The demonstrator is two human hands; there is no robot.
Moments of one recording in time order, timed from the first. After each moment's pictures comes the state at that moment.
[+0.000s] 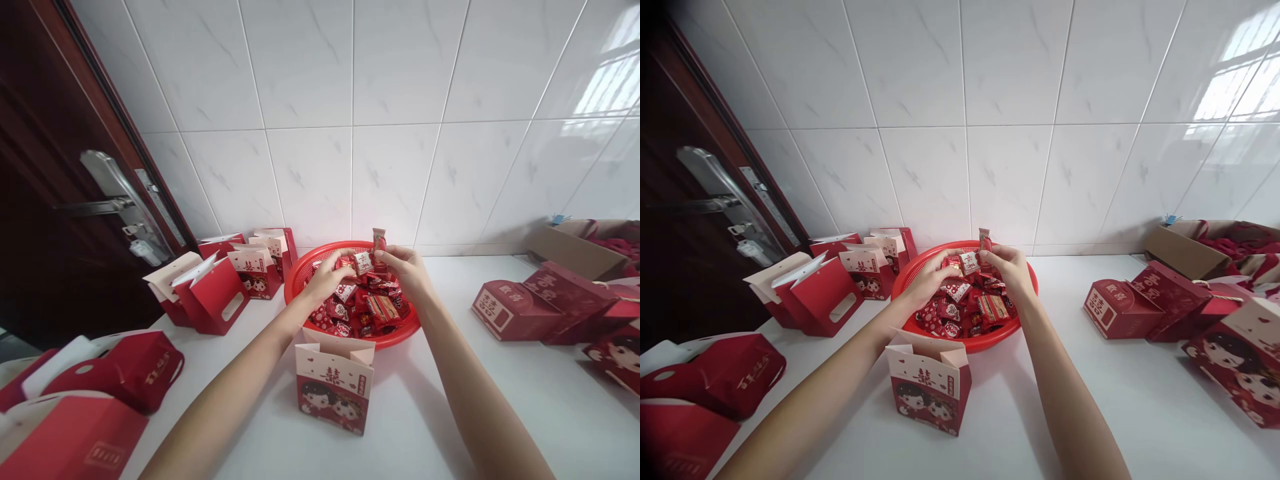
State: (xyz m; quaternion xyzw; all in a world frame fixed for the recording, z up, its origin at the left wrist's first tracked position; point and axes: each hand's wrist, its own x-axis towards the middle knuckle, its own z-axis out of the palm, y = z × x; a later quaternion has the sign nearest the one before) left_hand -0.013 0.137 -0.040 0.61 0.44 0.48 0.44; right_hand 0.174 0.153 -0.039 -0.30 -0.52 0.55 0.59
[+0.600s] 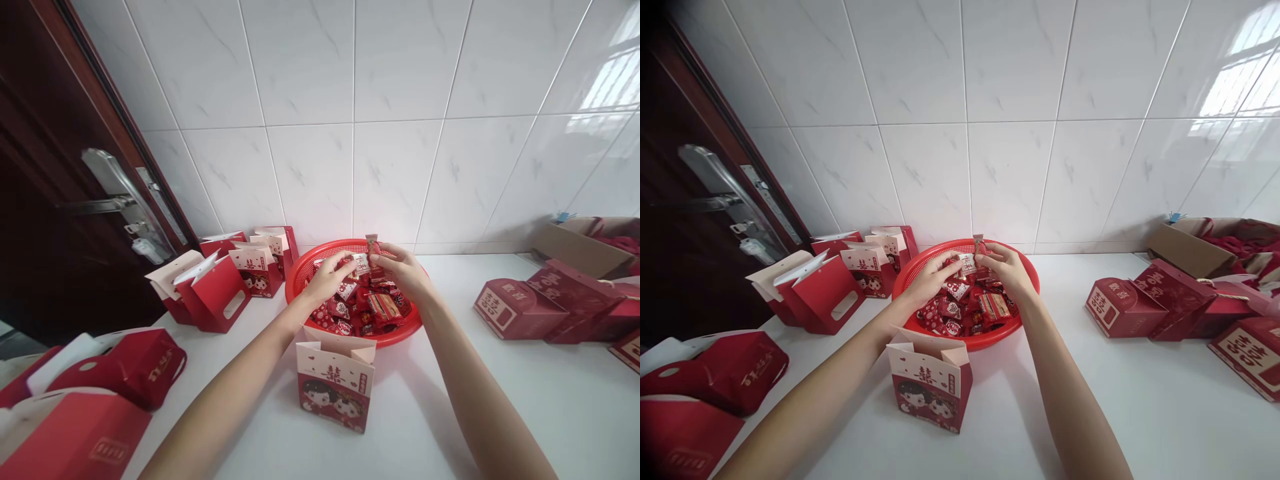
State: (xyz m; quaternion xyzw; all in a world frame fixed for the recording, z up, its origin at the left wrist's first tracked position) left_hand -0.014 0.137 -0.042 0.67 0.43 0.47 0.37; right_hand 0.176 0.156 -0.040 -0.33 -0.54 0.58 0.51
